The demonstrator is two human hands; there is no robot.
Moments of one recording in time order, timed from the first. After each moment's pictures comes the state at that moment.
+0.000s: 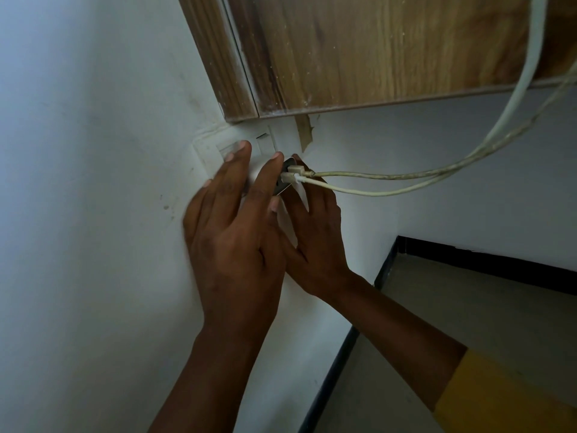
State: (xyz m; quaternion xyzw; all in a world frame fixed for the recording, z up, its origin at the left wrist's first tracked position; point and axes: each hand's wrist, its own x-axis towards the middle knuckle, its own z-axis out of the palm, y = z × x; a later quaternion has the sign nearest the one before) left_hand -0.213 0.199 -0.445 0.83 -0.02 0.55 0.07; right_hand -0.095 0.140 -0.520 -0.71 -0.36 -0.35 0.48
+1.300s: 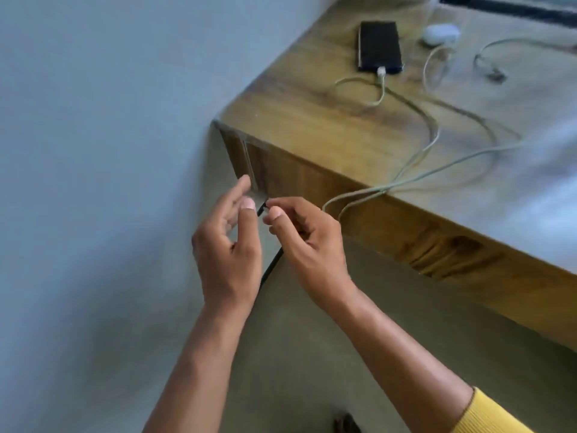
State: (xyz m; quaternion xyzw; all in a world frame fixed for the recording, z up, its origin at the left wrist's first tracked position) left_hand -0.345 0.092 -0.142 0.76 0.21 0.30 0.53; right_hand -0.299 -0.015 -0.167 -0.73 -0.15 0.02 0.66
